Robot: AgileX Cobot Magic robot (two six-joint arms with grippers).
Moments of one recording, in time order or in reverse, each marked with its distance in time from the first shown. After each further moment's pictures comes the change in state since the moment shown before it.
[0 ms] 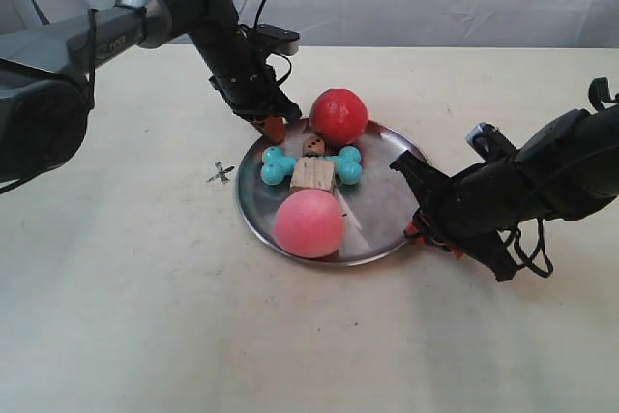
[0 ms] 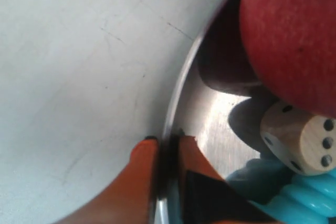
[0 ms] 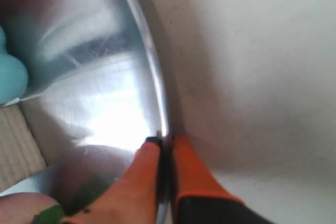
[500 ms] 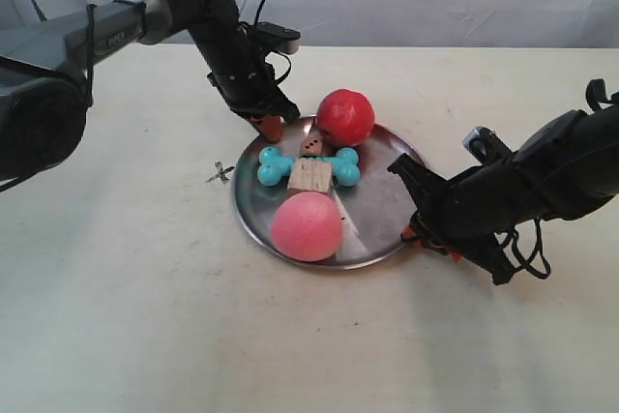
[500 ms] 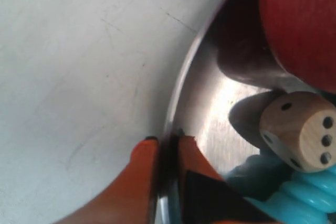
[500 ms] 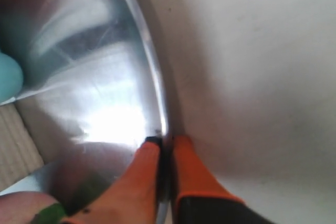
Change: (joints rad) left arm -0.006 -0.018 0.000 0.032 0.018 -0.002; right arm -0.004 0.011 -0.005 -0.004 0.034 0.000
